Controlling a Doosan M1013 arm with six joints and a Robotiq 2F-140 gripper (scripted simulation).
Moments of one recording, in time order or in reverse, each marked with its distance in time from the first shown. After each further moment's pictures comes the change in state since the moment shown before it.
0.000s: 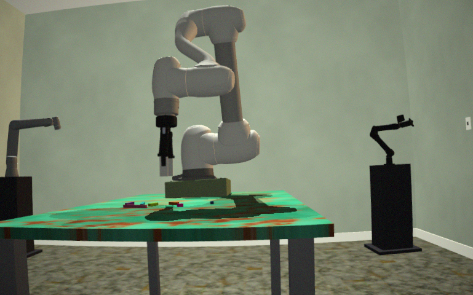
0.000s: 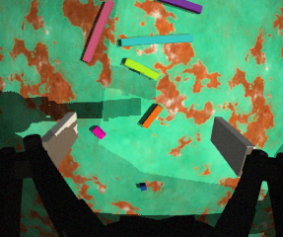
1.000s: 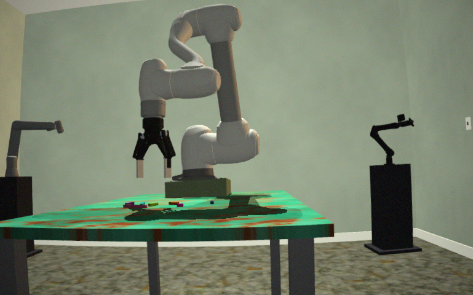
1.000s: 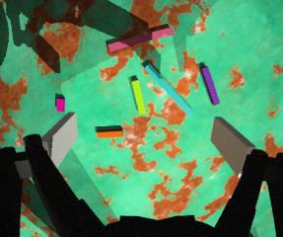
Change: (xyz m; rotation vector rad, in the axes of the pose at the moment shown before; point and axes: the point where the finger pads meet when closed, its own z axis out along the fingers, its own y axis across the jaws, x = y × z) arm 0.049 0.007 0.005 -0.001 -0.001 -0.884
